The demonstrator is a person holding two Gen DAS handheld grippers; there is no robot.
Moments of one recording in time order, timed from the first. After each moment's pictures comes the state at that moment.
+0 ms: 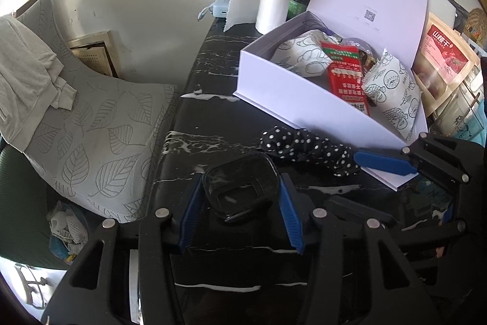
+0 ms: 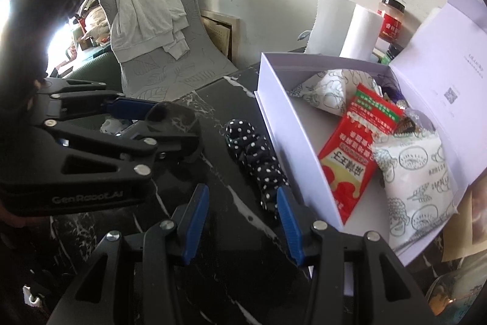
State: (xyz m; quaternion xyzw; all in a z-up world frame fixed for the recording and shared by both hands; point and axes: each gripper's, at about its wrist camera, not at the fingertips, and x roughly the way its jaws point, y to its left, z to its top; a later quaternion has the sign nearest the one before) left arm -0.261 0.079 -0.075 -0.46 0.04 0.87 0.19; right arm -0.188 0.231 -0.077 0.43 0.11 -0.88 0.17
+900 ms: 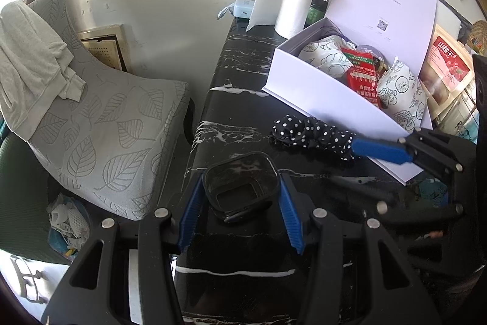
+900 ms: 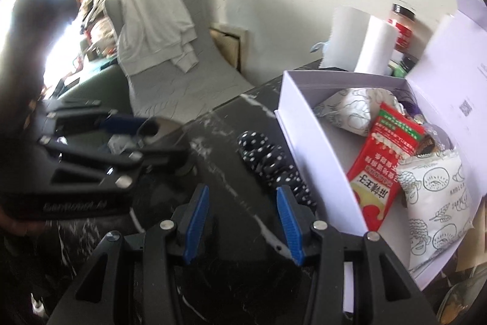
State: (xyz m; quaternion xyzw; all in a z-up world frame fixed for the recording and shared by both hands) left arm -0.254 0.042 -0.073 -0.46 0.03 0.87 0.18; right arm -0.197 0.206 -0.078 0.41 0.08 -0.89 0.16
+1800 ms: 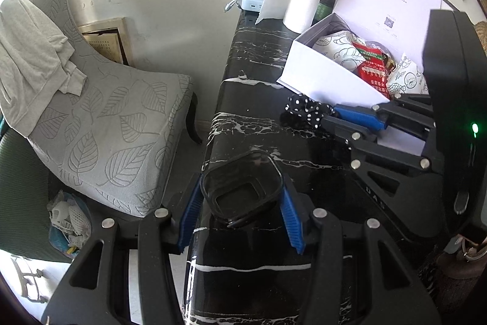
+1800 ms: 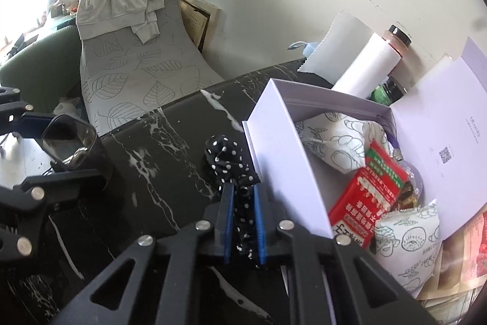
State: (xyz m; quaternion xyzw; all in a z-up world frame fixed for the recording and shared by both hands) left arm -0.260 0.028 -0.079 -0.47 0.02 0.86 0.18; right arm -0.248 0.178 -0.098 0.43 0.21 -0.87 0.06
